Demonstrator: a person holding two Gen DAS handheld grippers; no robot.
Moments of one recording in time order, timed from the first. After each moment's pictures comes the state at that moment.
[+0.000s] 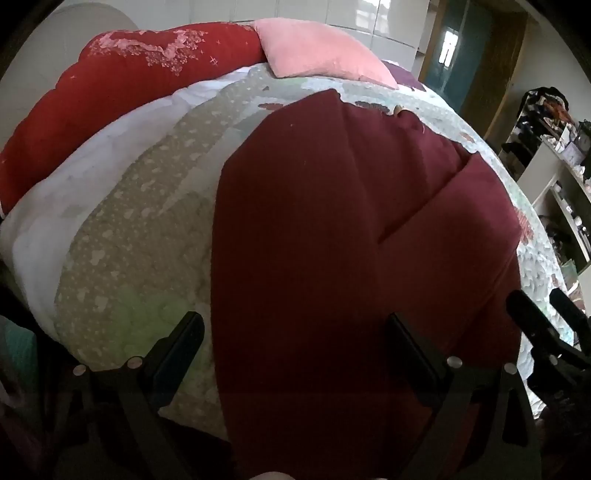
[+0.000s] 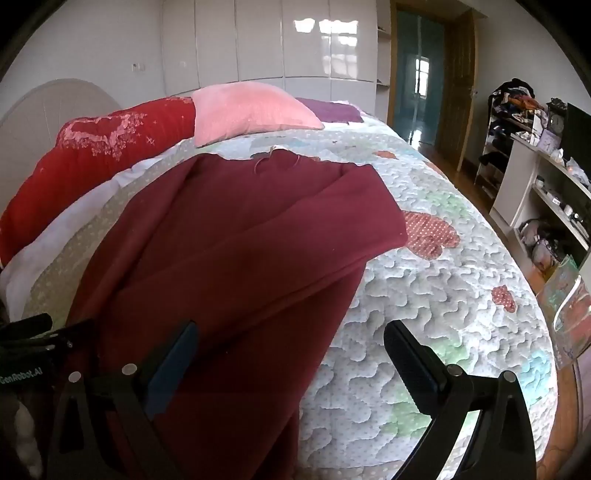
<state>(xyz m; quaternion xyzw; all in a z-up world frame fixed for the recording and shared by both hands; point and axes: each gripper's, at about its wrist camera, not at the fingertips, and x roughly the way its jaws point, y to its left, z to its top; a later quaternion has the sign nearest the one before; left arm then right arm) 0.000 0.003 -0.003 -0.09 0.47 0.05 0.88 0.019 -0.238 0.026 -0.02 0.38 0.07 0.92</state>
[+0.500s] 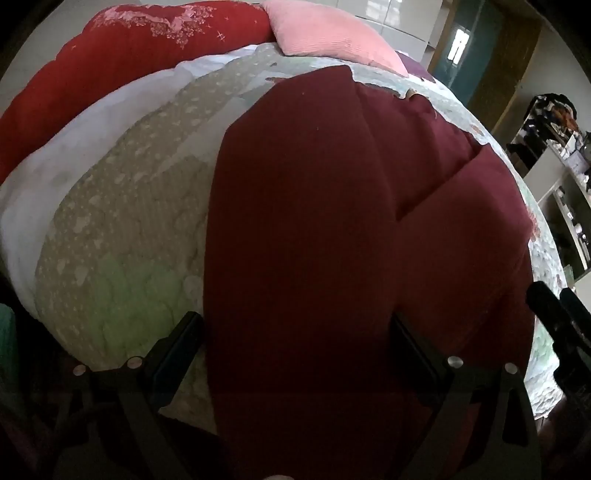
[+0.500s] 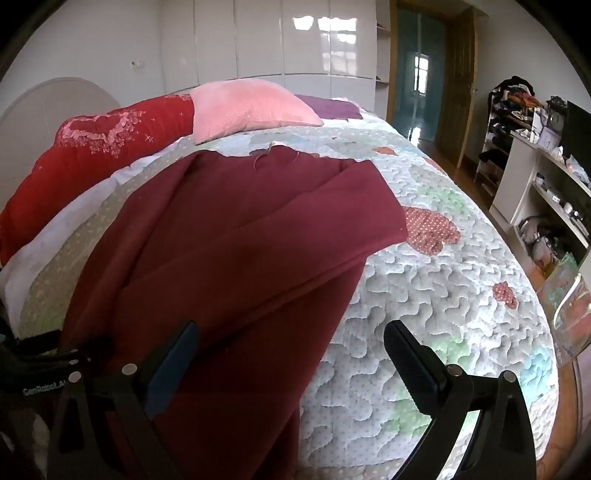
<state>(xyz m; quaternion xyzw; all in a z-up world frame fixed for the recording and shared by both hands) 0.003 0.002 -0.030 -0.10 0.50 0.05 0.86 0.020 -0.240 0.024 -0.02 0.38 0.06 0.92</state>
